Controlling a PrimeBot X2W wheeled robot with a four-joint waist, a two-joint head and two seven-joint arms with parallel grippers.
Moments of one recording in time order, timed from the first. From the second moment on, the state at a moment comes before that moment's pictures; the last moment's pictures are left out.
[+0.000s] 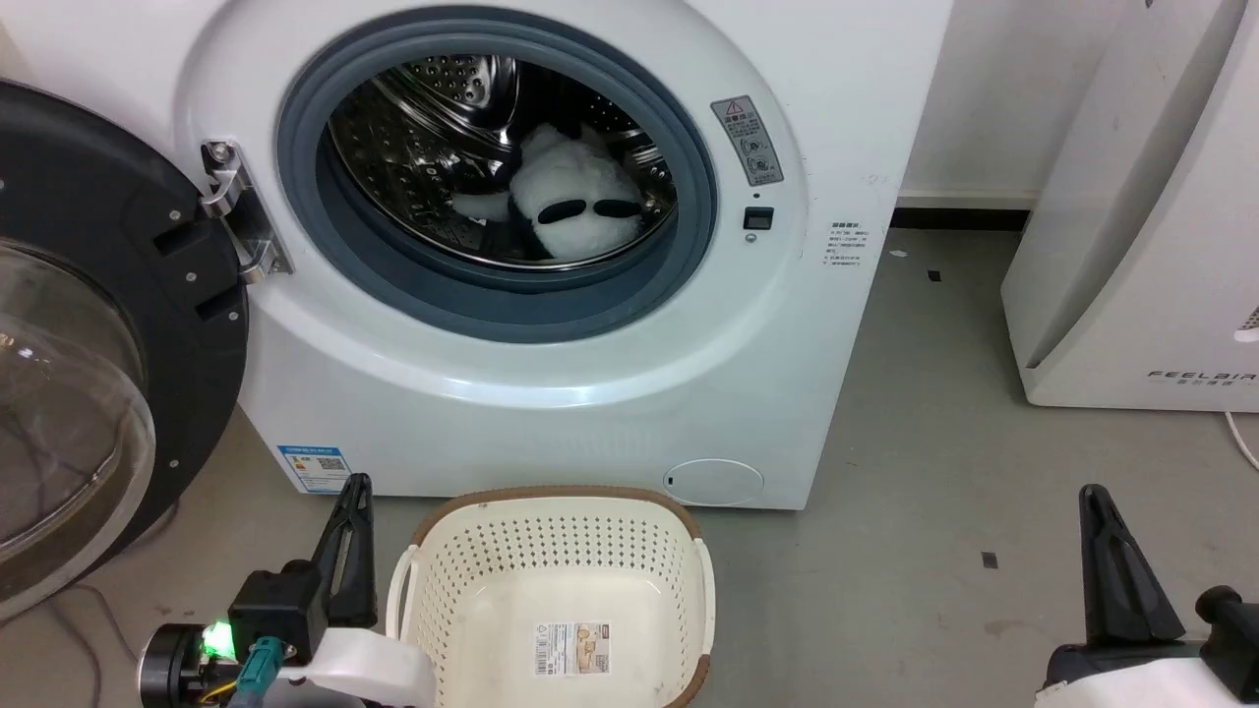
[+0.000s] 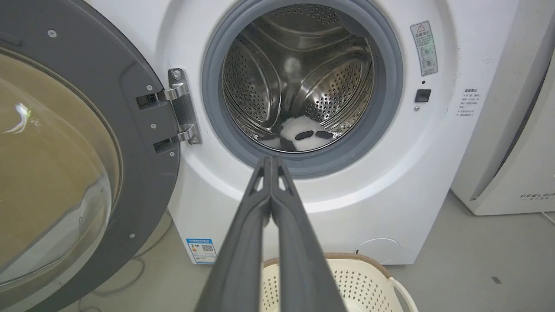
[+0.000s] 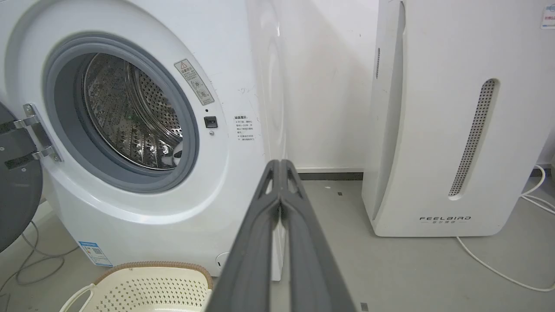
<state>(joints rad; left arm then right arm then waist) -0.02 0.07 0.01 0.10 -0.02 0.01 -0.21 0.08 -0.05 -0.12 -0.02 0.14 0.13 -0.22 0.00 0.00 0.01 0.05</state>
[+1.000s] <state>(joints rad) -0.02 0.07 0.01 0.07 -0.02 0.01 -0.15 0.06 -0.05 -0.08 -0.01 0.10 0.13 -0.15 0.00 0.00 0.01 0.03</state>
